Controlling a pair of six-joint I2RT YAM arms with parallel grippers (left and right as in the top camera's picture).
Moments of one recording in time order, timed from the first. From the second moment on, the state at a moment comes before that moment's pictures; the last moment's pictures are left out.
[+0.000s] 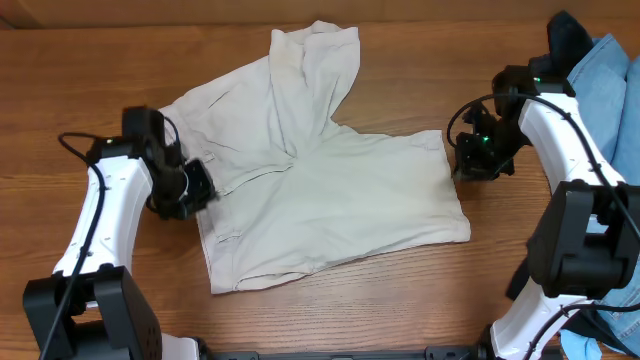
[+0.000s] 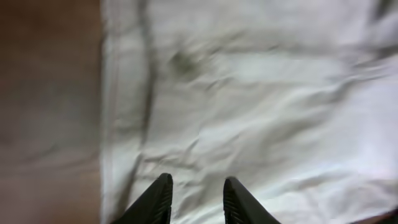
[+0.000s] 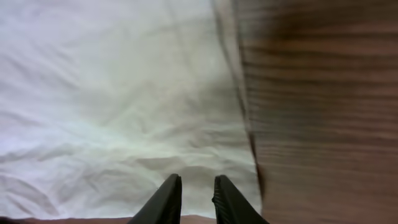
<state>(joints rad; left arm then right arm) 0.12 1.63 1.18 -1.04 0.32 -0.38 -0.06 1.96 1.53 -1.25 -0.27 -0.02</state>
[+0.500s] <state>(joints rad) 0.09 1.63 1.13 -0.84 0.24 -0.47 -0.03 1.96 1.53 -1.24 -0.30 -0.04</state>
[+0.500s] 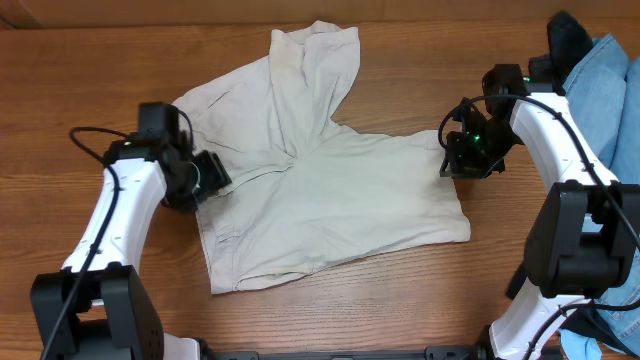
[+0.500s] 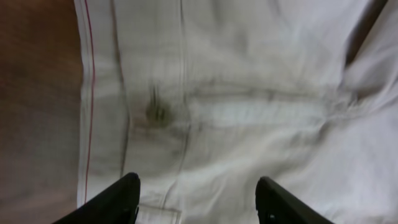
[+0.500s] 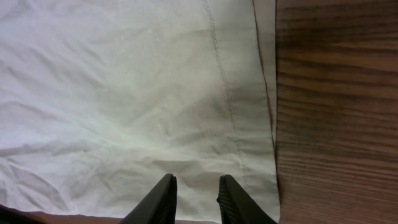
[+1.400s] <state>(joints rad) 0.20 1.89 1.13 -0.54 0.17 -0.46 -0.03 1.96 1.53 -1.29 -0.30 -0.06</state>
